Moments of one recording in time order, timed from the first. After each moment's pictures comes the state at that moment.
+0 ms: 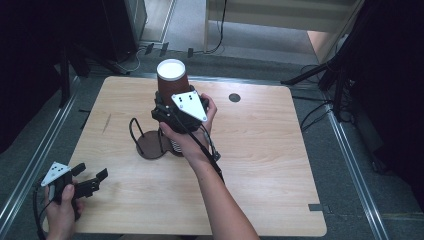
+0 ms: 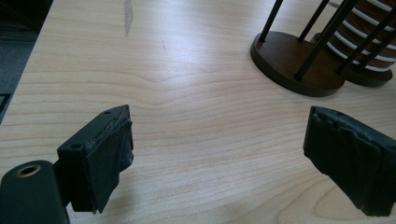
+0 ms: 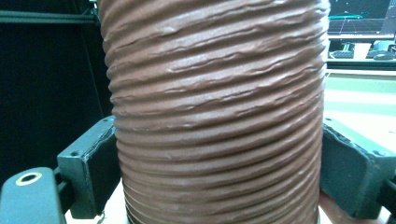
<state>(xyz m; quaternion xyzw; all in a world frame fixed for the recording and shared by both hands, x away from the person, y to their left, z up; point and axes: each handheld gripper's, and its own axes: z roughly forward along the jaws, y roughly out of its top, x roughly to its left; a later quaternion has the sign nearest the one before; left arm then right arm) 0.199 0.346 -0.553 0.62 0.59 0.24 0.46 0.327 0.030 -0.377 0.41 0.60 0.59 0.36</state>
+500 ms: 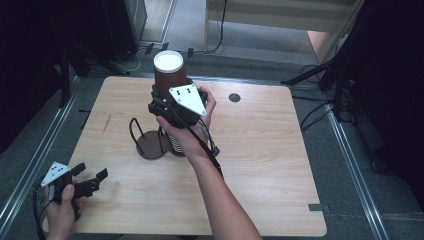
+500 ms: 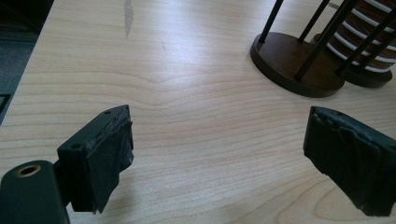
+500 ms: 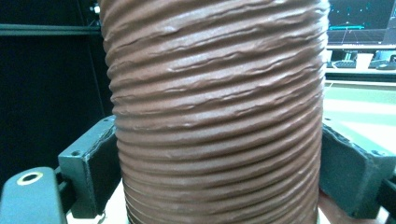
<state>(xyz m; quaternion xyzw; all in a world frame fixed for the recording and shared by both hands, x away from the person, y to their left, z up) 0.199 0.346 -0.553 0.62 0.59 0.24 0.46 0.327 0.034 -0.358 0.40 0.60 0.60 0.36</state>
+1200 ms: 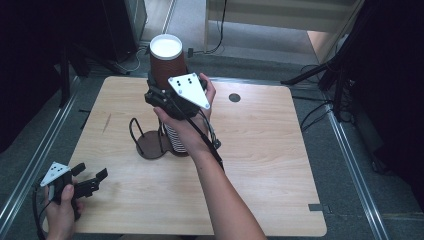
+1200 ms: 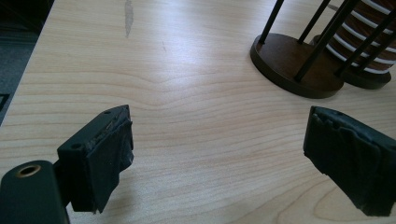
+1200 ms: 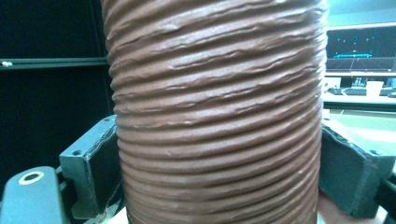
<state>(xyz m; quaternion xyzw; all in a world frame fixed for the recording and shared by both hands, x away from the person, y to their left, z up) 0.199 0.347 -0.553 0.62 0.59 0.24 0.46 0.327 0.033 -0.327 0.37 0.57 0.64 0.36</state>
